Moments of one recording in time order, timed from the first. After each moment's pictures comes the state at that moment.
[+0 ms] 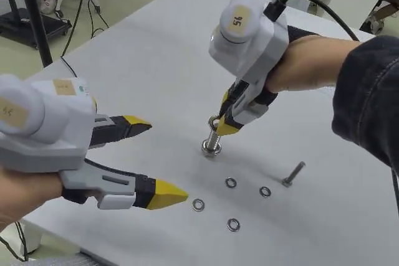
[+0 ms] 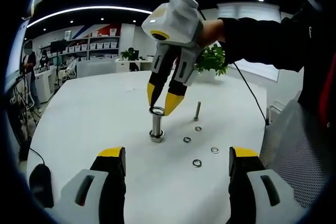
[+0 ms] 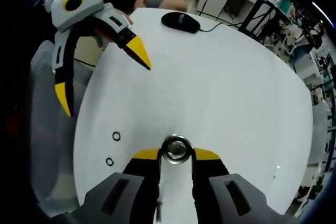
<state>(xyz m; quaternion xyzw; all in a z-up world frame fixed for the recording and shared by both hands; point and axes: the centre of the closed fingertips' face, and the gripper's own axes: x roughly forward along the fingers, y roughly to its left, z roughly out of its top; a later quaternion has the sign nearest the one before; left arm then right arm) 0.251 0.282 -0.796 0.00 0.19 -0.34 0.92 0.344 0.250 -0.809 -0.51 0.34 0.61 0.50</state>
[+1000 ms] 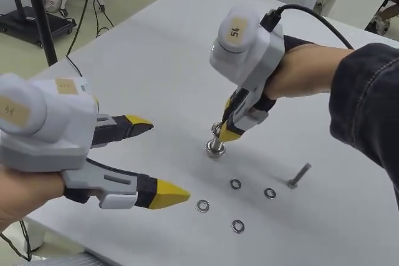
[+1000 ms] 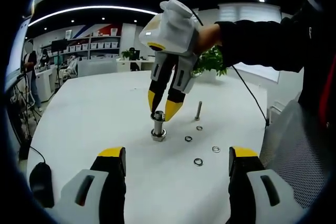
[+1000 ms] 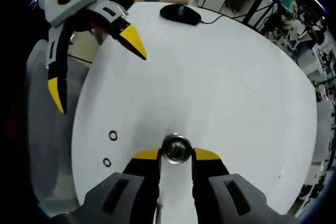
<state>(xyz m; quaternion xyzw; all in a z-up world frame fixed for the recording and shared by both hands) 0.249 0.287 -0.797 0.00 0.19 -0.34 0.92 0.345 0.250 -0.829 -0.52 0.36 0.60 0.49</state>
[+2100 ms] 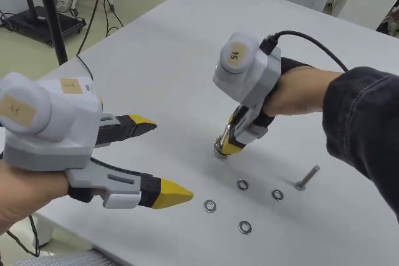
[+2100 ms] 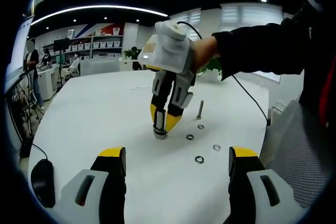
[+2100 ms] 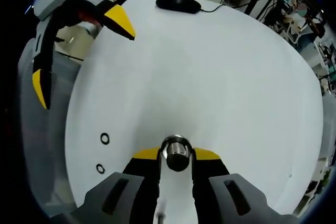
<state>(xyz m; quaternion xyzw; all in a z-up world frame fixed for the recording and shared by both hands) 0.245 0.292 -0.797 0.00 0.20 -0.33 0.92 0.335 0.251 -0.858 -0.50 0.38 0.60 0.49</state>
